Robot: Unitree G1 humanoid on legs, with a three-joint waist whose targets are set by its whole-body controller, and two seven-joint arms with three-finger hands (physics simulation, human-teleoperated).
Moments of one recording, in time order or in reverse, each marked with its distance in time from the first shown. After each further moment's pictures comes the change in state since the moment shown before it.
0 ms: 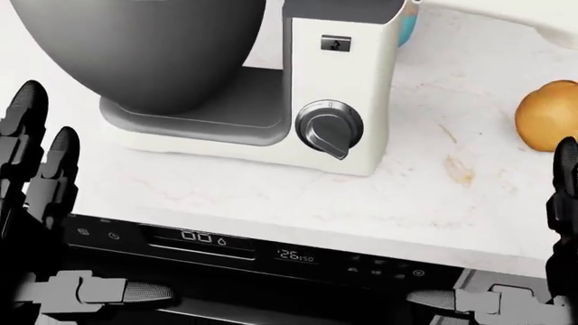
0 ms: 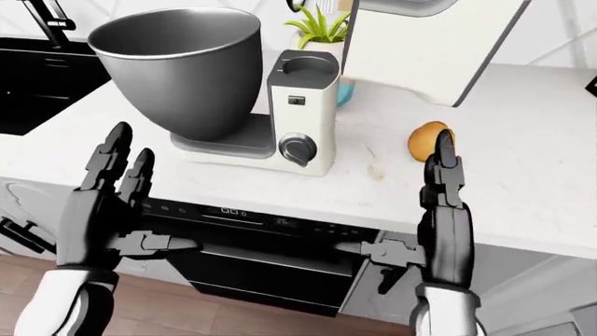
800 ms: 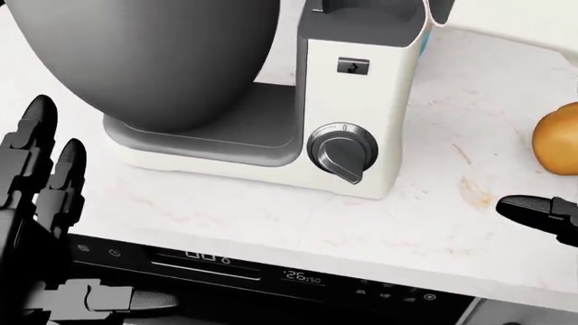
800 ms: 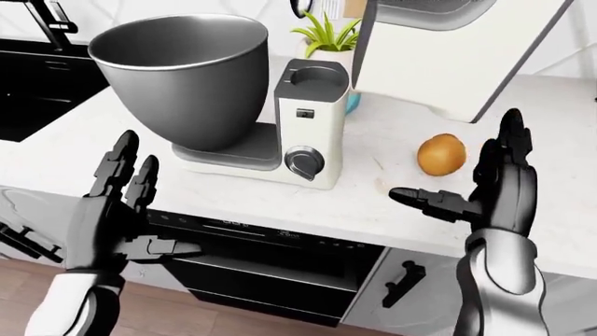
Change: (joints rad) left arm 0.042 -0.011 -0.019 0.041 0.019 -0.062 -0.008; right arm -0.324 -0.257 -0.283 0.181 0.238 0.342 -0.125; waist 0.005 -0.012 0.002
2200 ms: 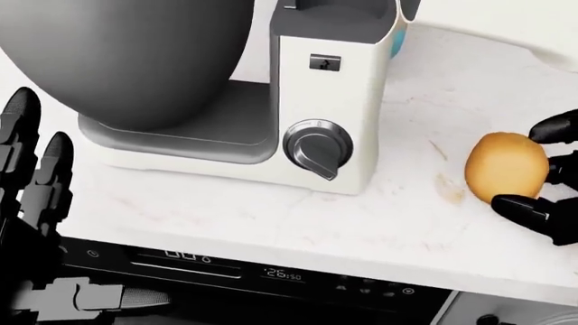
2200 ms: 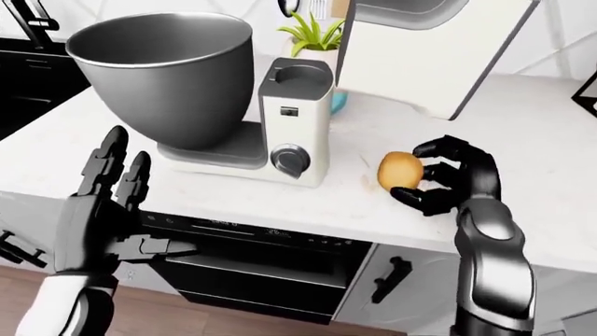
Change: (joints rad) left arm -0.003 0.000 0.019 -0.031 -0.009 0.003 0.009; right arm -0.140 -0.170 0.068 0.412 -0.006 0.018 0.117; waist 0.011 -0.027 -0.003
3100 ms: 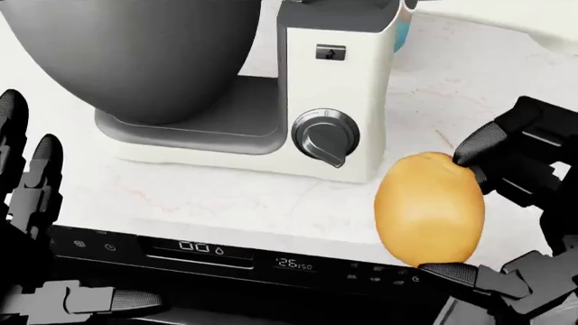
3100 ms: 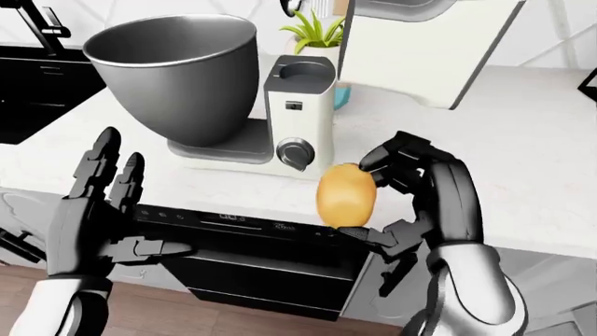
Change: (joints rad) left arm 0.013 0.000 0.024 -0.012 -0.009 -0.001 -0.001; right arm -0.003 0.485 0.144 -0.750 -0.703 0.291 0.604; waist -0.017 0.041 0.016
